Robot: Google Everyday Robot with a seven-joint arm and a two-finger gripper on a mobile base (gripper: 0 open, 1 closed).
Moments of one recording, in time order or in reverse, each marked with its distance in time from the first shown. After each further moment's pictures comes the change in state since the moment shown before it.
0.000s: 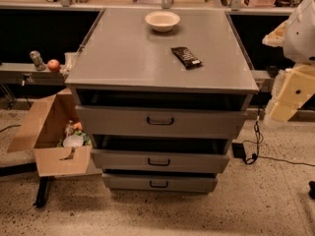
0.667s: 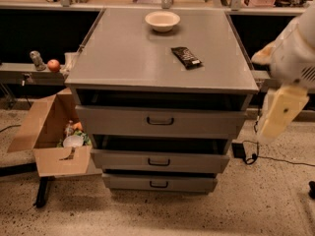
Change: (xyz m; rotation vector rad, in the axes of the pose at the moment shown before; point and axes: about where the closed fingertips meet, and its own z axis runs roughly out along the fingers) arm 0.003 0.012 0.032 -0.039 0.002 -0.037
